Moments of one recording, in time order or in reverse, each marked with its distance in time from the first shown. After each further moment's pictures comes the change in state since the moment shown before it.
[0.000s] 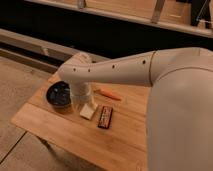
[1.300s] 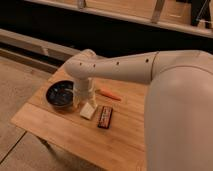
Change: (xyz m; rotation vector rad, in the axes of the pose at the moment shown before) arm -0.035 -0.002 0.005 -0.086 0.024 0.129
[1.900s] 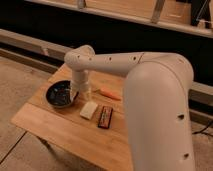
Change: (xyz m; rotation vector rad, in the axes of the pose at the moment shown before) arm -0.044 0.034 0.021 -0.033 0.035 -0.069
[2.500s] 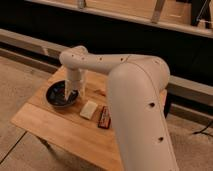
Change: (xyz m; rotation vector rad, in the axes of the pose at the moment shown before) arm -0.028 0.034 0.026 -0.032 0.037 -0.060
